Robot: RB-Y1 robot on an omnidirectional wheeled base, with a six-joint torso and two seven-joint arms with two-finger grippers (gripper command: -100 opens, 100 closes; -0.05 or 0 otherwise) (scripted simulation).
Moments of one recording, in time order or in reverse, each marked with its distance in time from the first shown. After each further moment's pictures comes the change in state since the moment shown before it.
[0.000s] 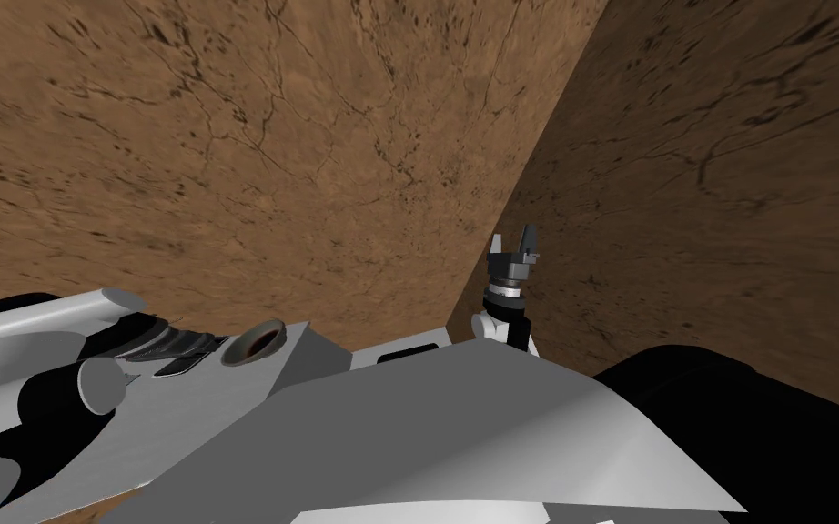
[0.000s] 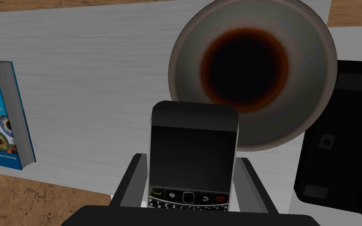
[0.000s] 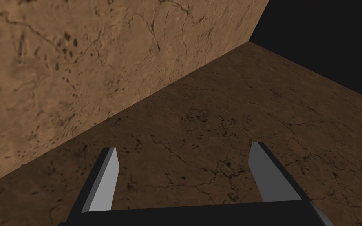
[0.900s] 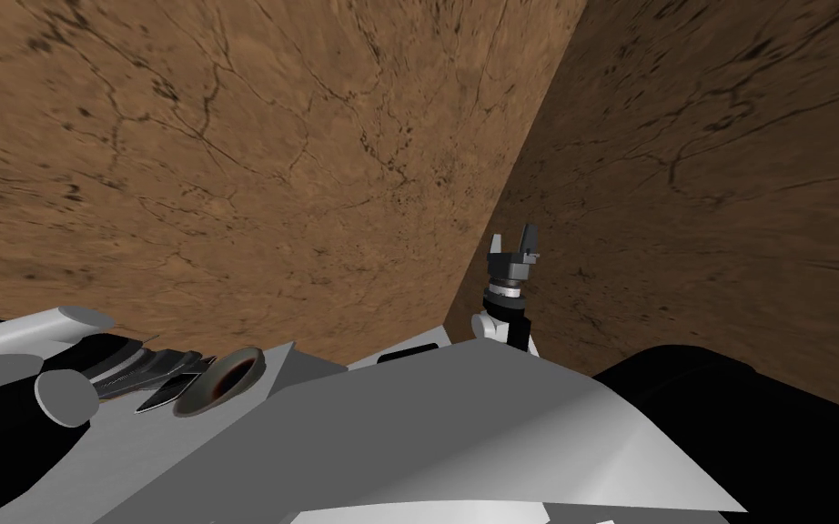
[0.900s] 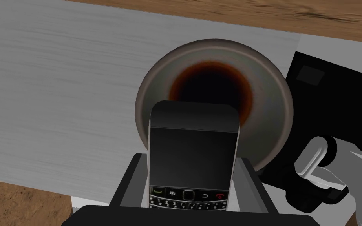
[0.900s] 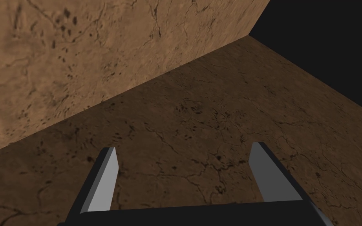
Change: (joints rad) left arm 0.043 0.029 0.093 0.076 -0.028 0.113 0.166; right arm 0.000 0.000 0.000 0.000 0.000 0.000 0.000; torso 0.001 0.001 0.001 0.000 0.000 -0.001
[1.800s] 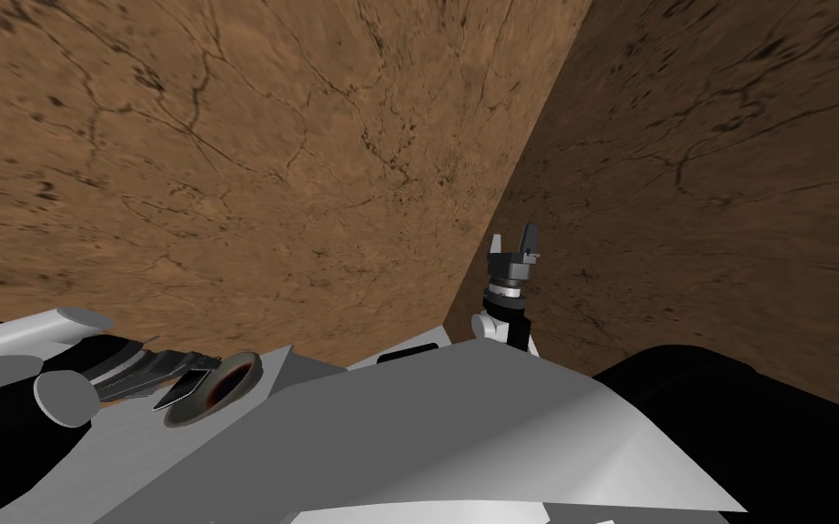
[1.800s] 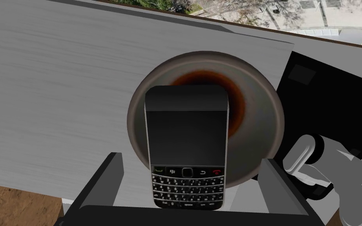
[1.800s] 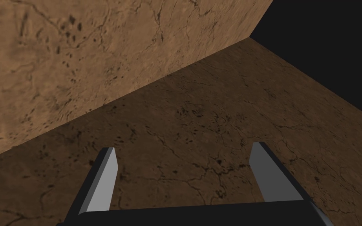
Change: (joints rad) left arm 0.005 -0.003 0.013 -0.002 -0.001 0.029 0.037; right arm 0.000 0.000 0.000 0.000 0.000 0.000 0.000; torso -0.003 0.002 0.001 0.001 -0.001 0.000
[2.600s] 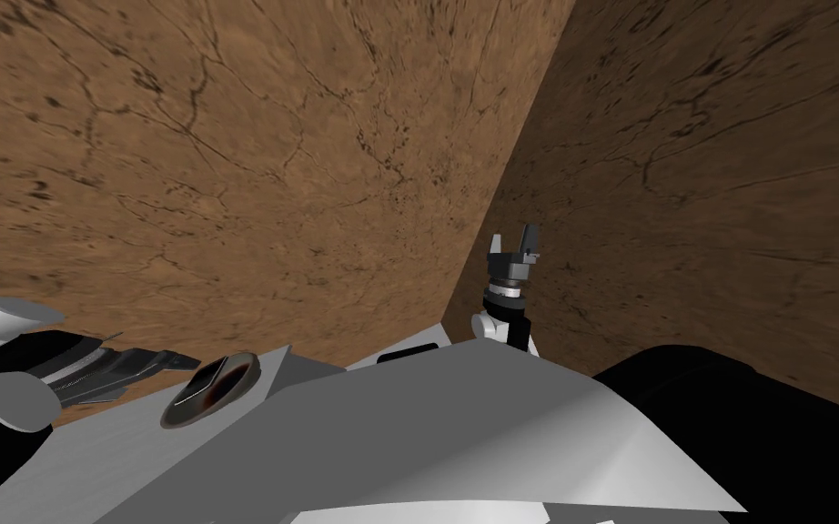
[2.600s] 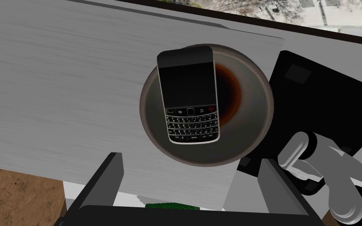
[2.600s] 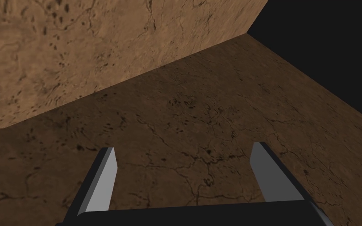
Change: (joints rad) left arm -0.030 0.064 0.001 -0.029 -0.001 0.100 0.012; right arm 0.000 0.000 0.000 0.000 0.000 0.000 0.000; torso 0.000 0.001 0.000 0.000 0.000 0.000
